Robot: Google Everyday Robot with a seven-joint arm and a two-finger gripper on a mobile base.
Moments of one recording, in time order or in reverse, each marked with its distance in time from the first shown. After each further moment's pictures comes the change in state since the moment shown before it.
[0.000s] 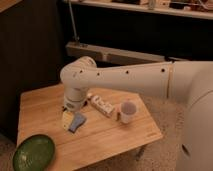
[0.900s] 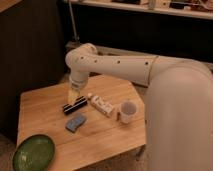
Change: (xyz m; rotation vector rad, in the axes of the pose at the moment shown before) arm -0.026 -0.158 0.006 0.165 -0.009 0.036
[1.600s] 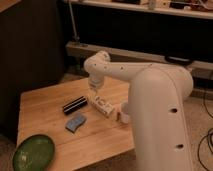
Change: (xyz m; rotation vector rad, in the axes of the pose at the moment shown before) arm 0.091 -0.093 0.079 0.111 0.125 0.141
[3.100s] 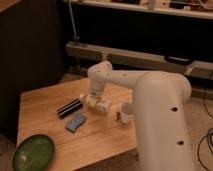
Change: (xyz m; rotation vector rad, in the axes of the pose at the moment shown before) arm -0.004 0.044 0.012 -0.145 -0.079 -0.101
